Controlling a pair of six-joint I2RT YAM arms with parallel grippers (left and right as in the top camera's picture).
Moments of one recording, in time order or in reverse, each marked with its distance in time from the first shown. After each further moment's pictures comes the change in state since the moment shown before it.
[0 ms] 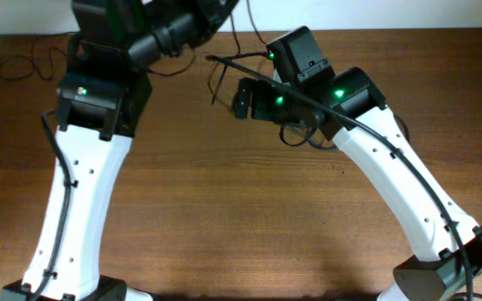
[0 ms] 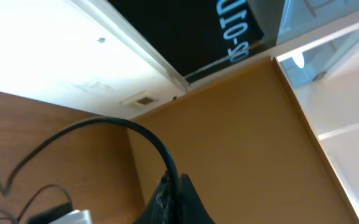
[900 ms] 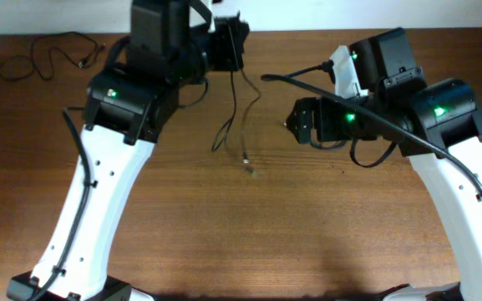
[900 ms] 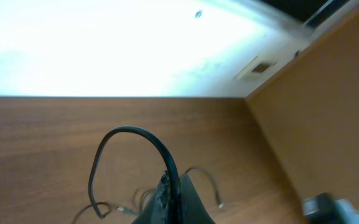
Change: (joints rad) left arm -0.112 0.011 -0.003 -0.324 -0.334 0.589; right arm -0.181 -0.214 0.000 -0.280 -0.130 -0.356
